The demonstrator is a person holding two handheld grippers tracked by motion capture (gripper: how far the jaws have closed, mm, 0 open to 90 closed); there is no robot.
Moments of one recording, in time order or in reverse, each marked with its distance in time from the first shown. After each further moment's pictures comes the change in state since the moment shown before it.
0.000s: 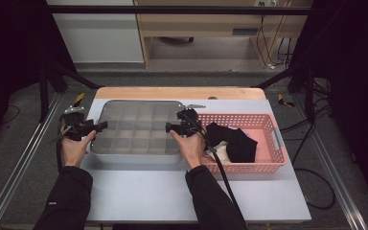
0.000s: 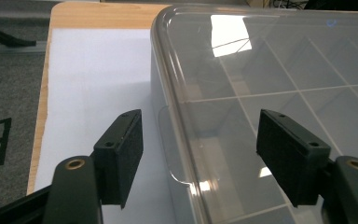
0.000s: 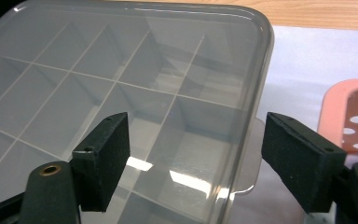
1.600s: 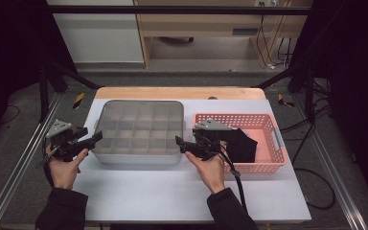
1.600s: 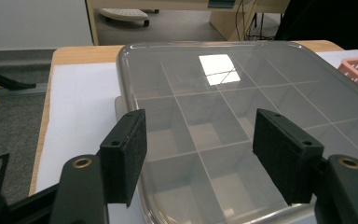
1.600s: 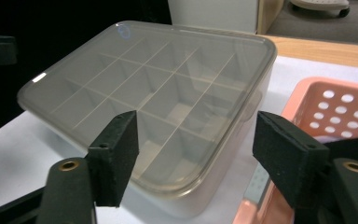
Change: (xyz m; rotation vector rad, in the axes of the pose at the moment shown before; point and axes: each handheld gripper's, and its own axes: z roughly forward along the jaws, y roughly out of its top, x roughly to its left) left arm -0.043 -0.026 -0.081 -0.172 -0.020 0.069; right arm -0.009 -0.039 -0.096 -0.170 0.173 -0.135
